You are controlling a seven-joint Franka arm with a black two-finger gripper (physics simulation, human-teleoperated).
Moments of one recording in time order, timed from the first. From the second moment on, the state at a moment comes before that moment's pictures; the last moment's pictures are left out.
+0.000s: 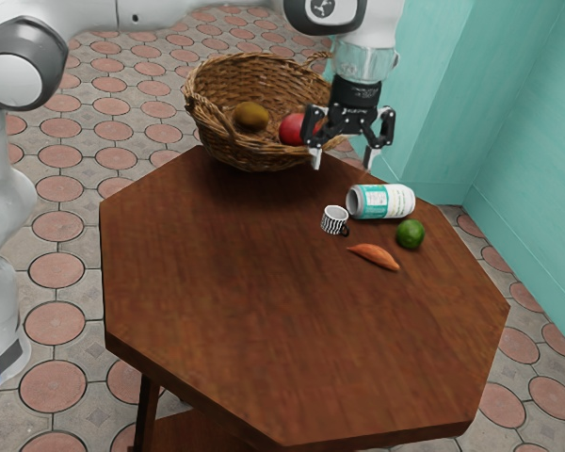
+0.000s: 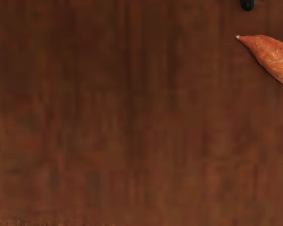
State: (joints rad) arm -0.48 0.02 0.41 -1.44 -0.17 1.53 -1.65
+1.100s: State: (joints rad) arm -0.23 0.14 0.45 -1.31 -0.24 1.56 -0.56
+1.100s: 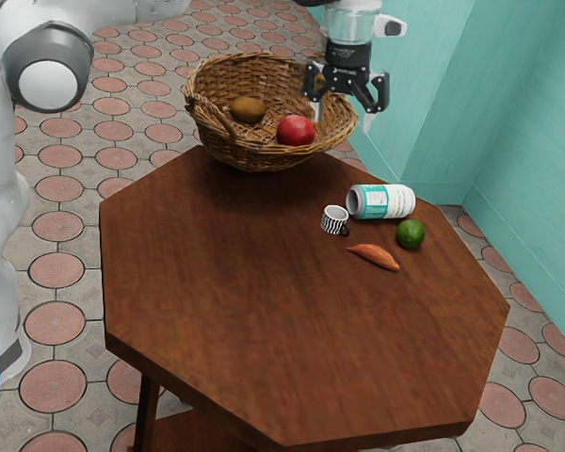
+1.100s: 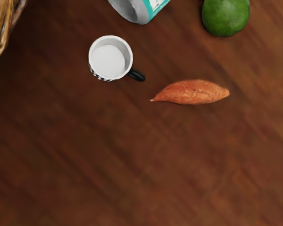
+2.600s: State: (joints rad) arm 0.18 0.26 0.43 -1.38 -0.32 1.59 1.38
